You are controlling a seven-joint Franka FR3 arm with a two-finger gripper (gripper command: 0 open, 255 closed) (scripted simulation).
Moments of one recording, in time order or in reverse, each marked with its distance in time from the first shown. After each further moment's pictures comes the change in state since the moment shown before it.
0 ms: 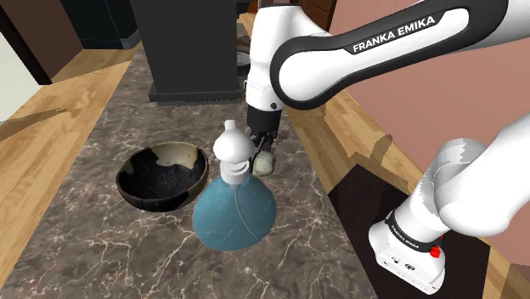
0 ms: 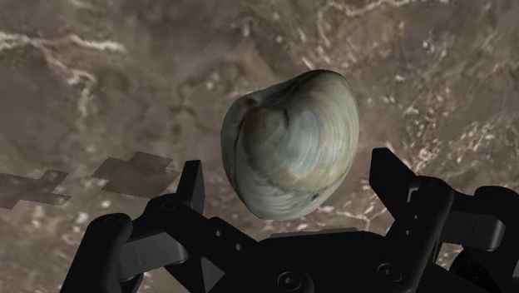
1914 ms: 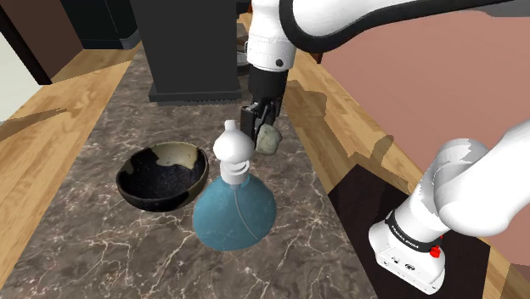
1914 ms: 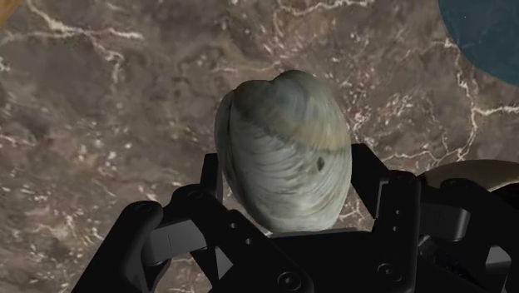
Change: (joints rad) arm -0.008 -0.066 -0.021 0.155 -0.016 -0.220 0.028
